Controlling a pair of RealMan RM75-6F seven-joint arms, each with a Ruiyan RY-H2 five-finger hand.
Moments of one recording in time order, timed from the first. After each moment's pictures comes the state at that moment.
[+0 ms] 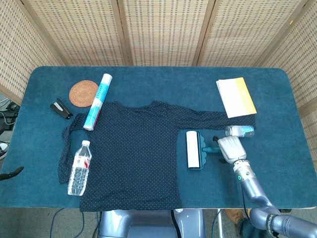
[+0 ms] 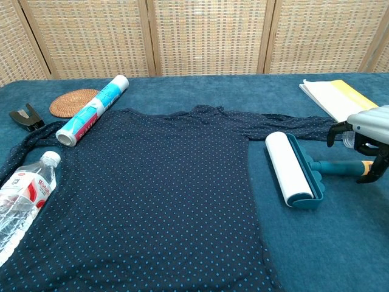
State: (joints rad) left arm -0.09 -0.84 -0.08 -1.92 1.35 1.43 0.05; right arm 0.51 -1.46 0.18 -1.40 -1.16 0.93 -0.50
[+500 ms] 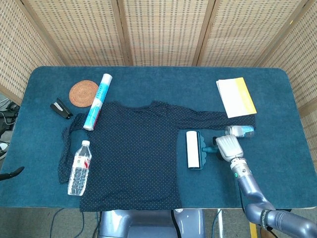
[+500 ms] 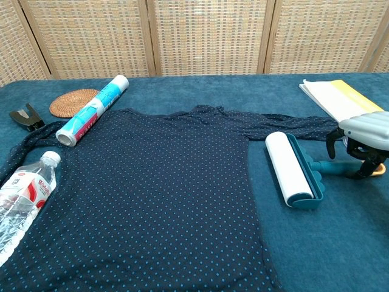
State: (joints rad) left arm -0.09 -0.84 -0.08 -1.92 1.34 1.43 0.06; right arm 0.56 -1.52 0.16 -1.31 -1.13 0.92 -0.48
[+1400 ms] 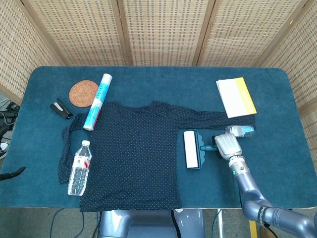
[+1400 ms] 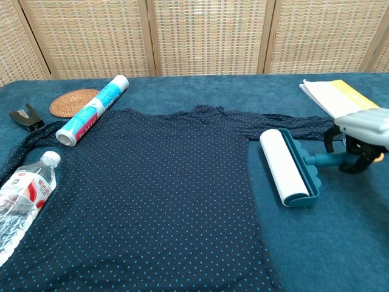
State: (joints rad) left arm -0.10 -0.84 -0.08 -1.92 1.33 1.41 0.06; right arm 0.60 -1.50 0.16 -1.36 -1.03 0.92 -0.54
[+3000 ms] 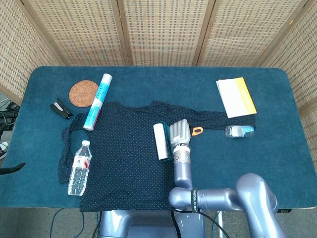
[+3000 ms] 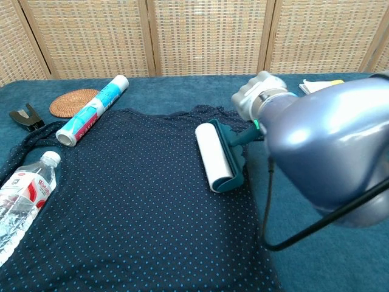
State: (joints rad) left arm -0.15 -0.82 -0.09 -1.86 1.27 1.29 -0.06; right arm 1.22 -1.89 0.31 -1.40 -0.19 1.43 -1.59
